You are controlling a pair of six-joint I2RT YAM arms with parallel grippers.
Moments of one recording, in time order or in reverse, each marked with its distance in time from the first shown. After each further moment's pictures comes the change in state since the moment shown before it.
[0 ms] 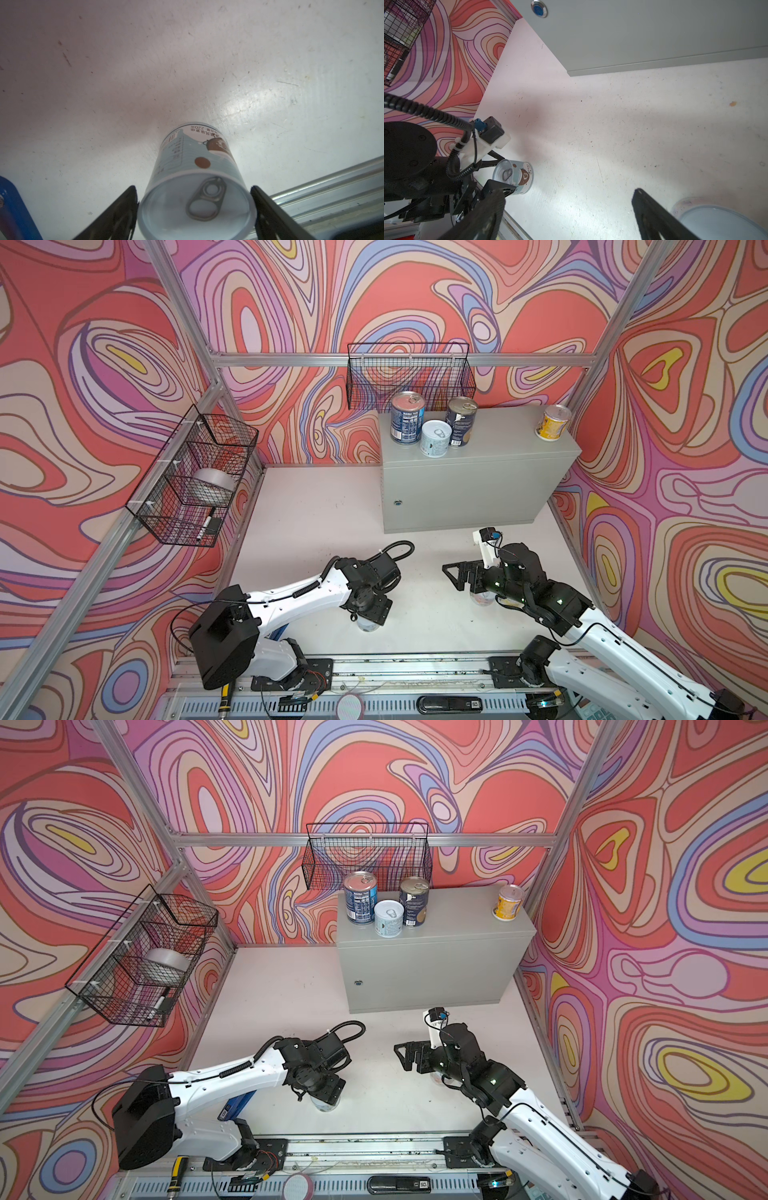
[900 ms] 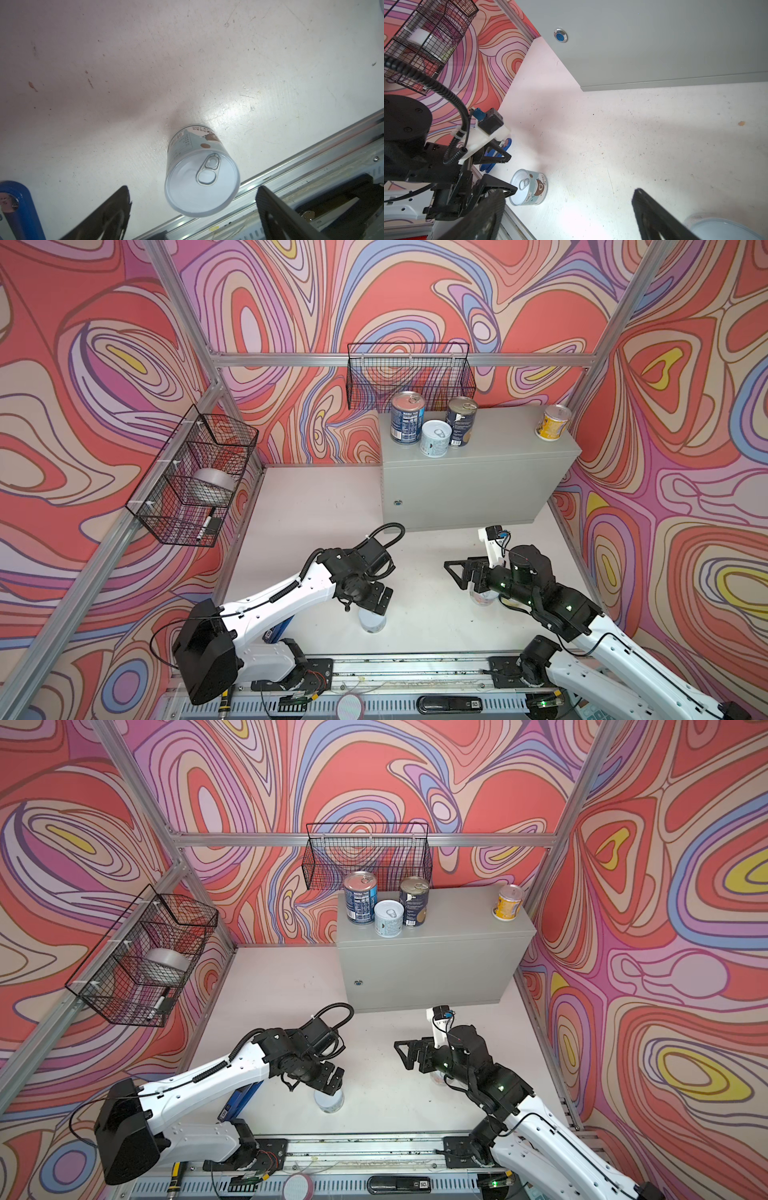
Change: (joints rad) left arm 0.074 -0.092 0.067 -0.047 0.085 0.069; right arm 0.000 -0.068 0.001 0.036 -0.014 0.006
